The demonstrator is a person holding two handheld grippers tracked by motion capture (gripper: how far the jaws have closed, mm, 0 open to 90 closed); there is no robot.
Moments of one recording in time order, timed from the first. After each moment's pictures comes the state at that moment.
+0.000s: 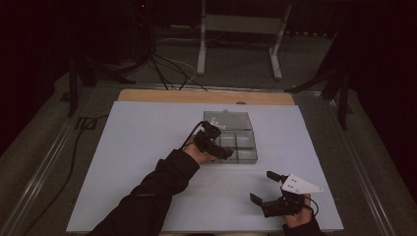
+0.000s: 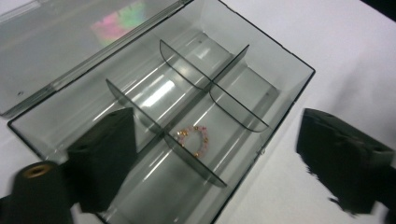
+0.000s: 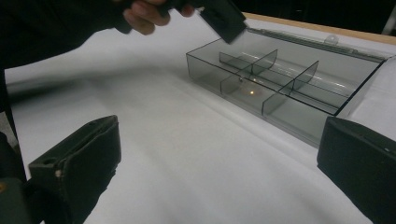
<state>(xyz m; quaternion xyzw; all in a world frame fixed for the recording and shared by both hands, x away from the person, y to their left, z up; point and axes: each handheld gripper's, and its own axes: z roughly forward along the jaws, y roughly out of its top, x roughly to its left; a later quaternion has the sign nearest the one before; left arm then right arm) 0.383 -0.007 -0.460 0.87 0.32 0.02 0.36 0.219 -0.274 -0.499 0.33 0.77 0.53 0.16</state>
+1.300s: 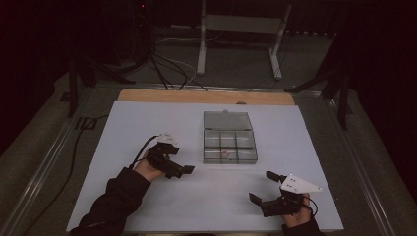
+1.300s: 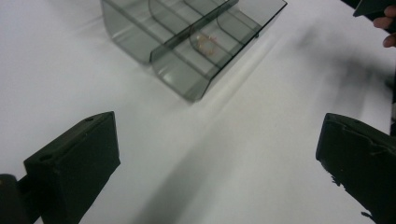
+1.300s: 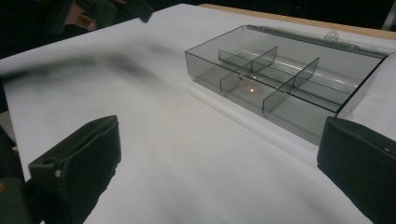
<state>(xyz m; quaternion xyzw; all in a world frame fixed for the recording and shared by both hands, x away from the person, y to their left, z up) 0.328 0.128 -0.471 0.85 0.33 0.00 0.42 0.220 -0.272 -0.500 0.33 0.77 0.52 0.16</state>
